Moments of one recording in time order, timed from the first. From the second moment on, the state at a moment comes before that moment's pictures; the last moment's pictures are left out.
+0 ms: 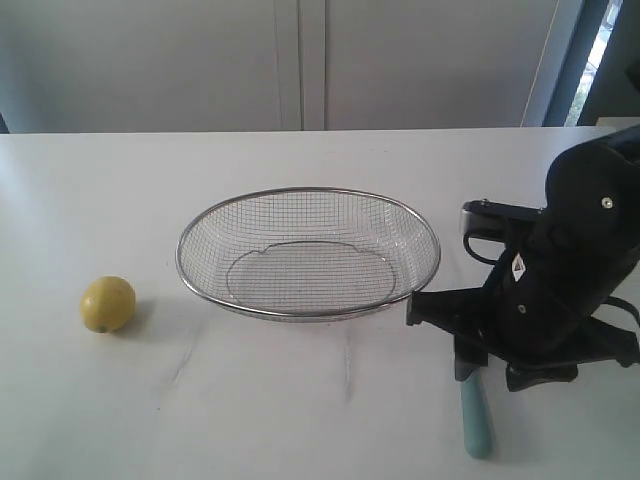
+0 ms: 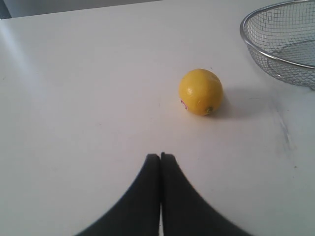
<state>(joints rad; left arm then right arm) -0.07 0.00 0.03 -0.19 0.40 0.24 0.49 1.48 -0.85 0.02 0.84 0.61</state>
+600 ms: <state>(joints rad) -0.07 0.00 0.03 -0.19 0.40 0.24 0.49 1.62 -0.85 -0.01 0.76 0.61</state>
